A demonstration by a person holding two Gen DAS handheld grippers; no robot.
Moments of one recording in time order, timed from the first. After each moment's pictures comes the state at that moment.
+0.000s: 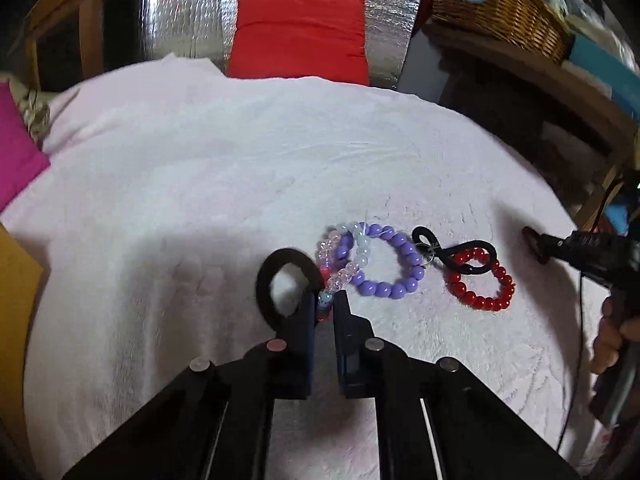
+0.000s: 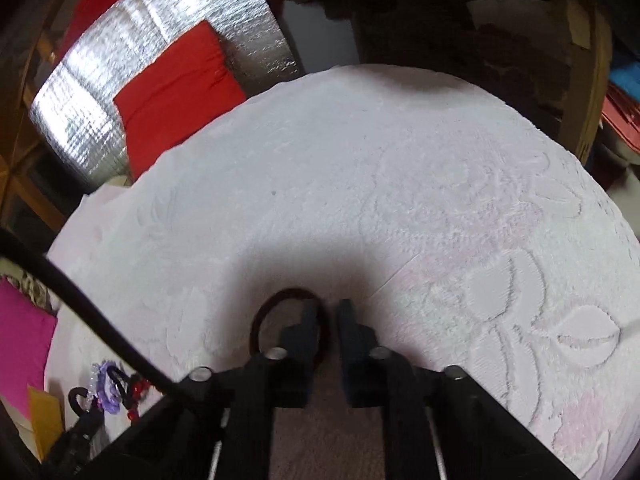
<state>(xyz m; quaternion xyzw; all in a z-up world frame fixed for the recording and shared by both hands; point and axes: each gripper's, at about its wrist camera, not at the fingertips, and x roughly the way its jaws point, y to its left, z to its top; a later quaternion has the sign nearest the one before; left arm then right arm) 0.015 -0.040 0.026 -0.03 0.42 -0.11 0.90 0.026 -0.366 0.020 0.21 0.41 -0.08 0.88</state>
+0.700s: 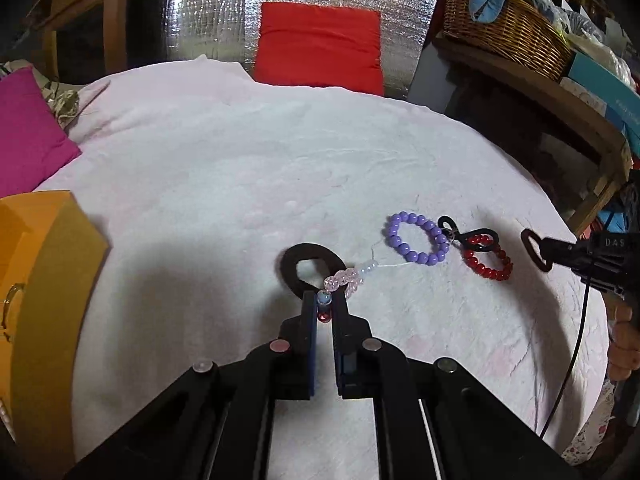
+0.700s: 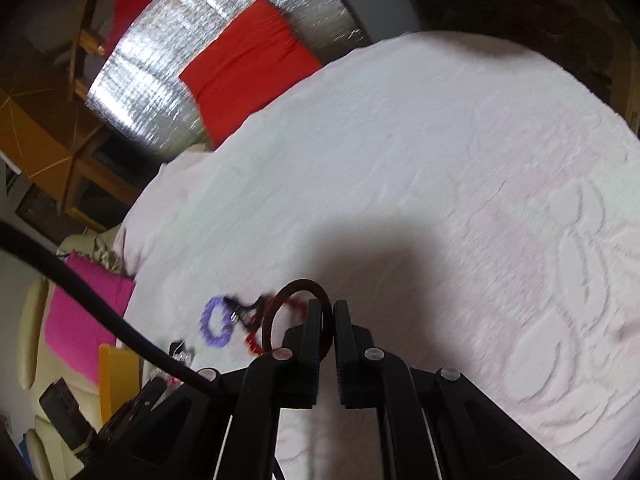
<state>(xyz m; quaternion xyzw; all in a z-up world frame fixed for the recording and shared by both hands) -0.022 0.014 0.046 -0.04 0.41 -0.09 0.91 -0.008 -0.314 0.045 0.28 0.44 0.05 0.85</state>
